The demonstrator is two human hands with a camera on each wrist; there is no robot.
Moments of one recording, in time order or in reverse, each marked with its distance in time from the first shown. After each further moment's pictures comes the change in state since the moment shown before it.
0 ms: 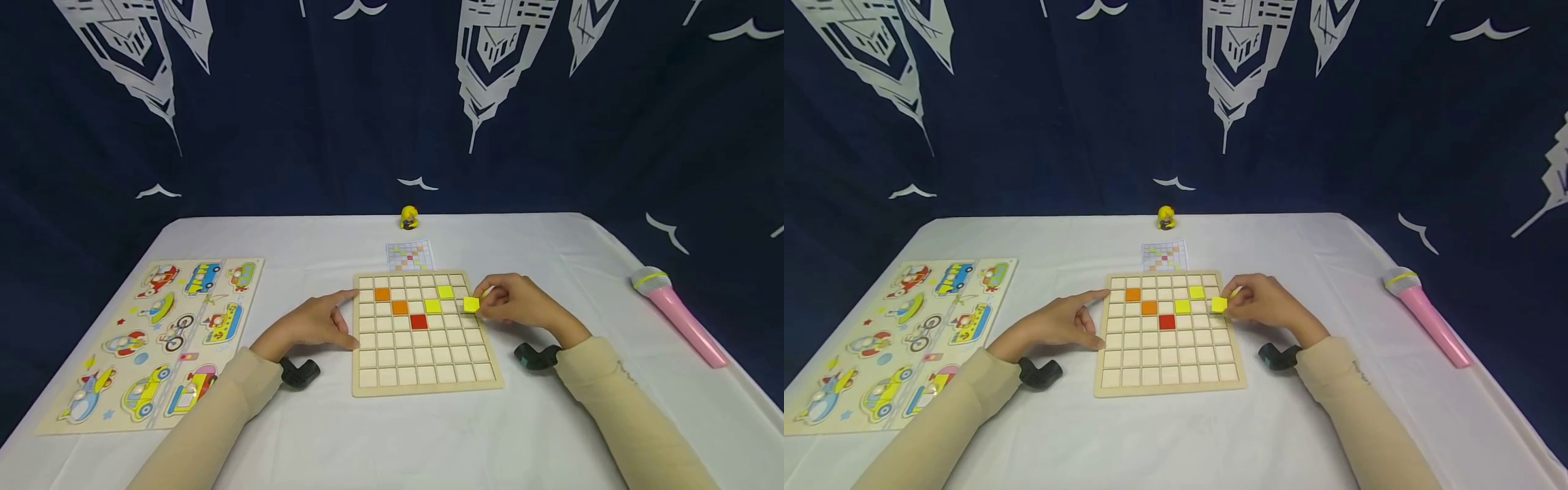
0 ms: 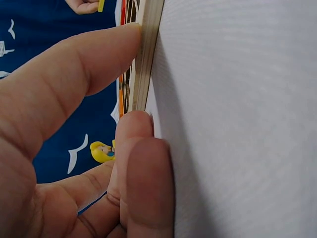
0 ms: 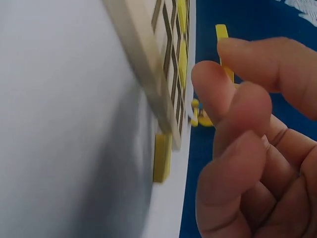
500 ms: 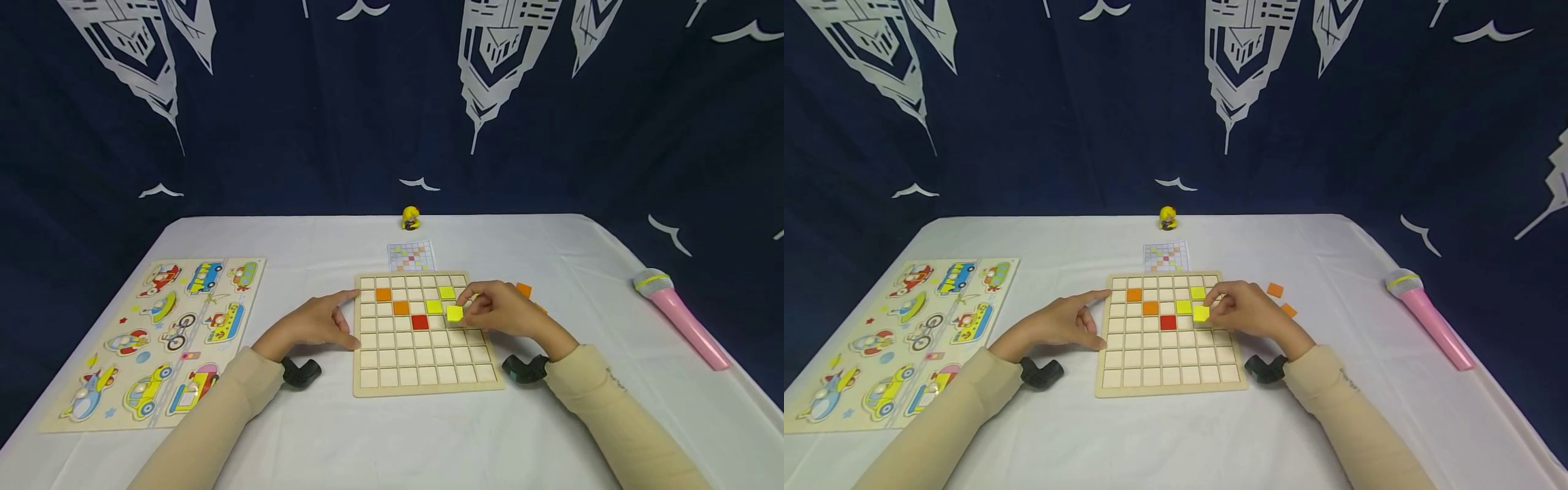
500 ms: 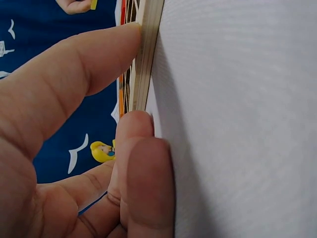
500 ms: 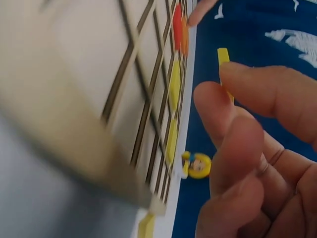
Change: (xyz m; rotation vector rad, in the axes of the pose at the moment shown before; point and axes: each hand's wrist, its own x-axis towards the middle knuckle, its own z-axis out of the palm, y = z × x) left_hand 0.001 0.000 0.001 0.003 0.009 0.001; right_hand -0.001 -0.026 0.023 -0.002 -0.034 -0.035
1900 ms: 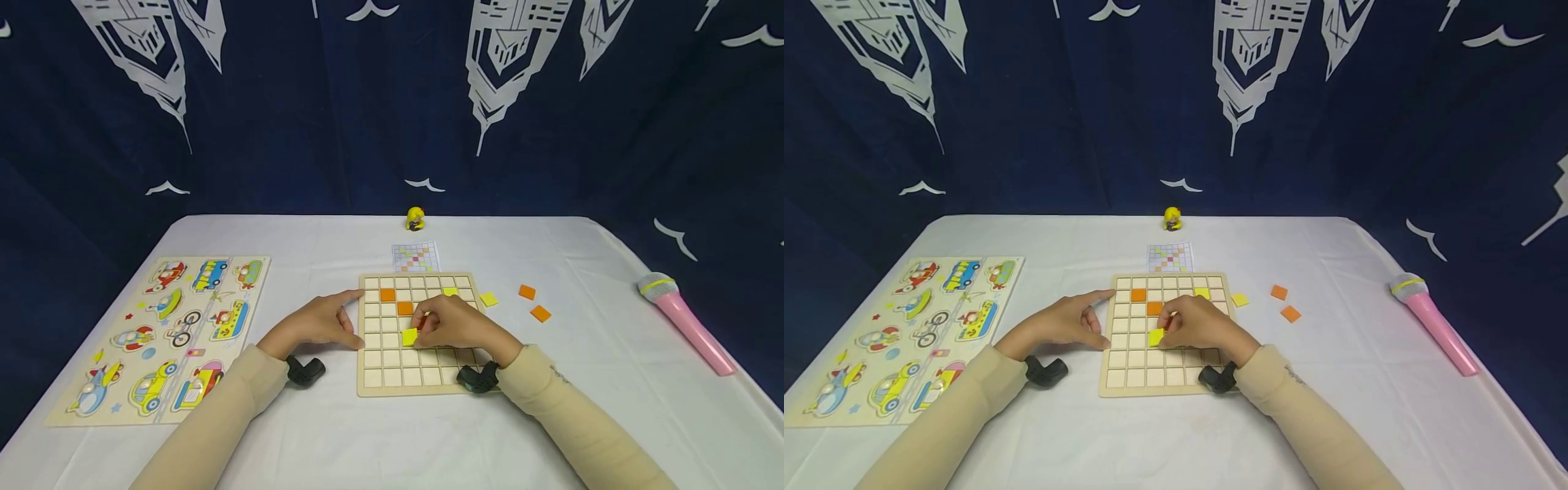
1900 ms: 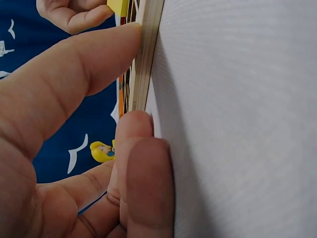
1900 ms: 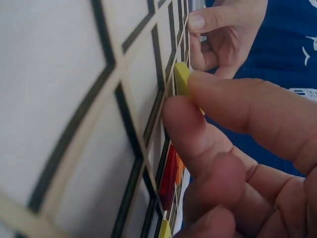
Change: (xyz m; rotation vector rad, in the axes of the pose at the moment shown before) left_hand 0.000 0.000 -0.001 0.005 0.008 0.000; right_hand 0.037 -0.038 0.059 -0.083 -0.131 -0.090
